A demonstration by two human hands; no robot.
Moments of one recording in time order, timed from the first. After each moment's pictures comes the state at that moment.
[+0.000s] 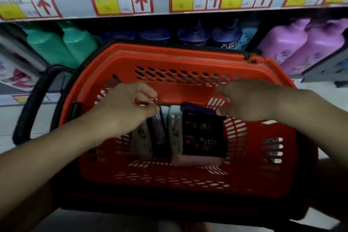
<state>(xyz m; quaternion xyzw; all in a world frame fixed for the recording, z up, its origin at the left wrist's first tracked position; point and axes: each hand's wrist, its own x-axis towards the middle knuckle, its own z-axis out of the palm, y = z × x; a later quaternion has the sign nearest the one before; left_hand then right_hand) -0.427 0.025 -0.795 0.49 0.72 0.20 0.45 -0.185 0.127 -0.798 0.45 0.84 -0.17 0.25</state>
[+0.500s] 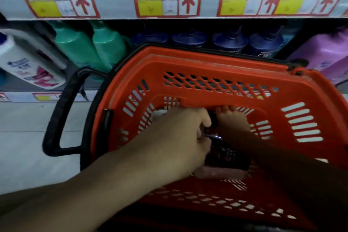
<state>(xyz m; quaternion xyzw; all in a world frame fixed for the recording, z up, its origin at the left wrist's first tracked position) -0.417 0.011 -0.792 0.64 0.65 0.12 0.38 -0.227 0.117 -0.970 0.53 0.83 -0.04 0.18</state>
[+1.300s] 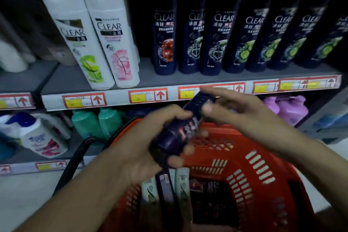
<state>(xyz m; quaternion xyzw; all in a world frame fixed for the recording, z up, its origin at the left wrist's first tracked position) -0.406 0.045 -0.676 0.36 0.49 0.30 0.74 -0.211 0.096 -0.666 0.45 0.70 -0.48 -0.29</state>
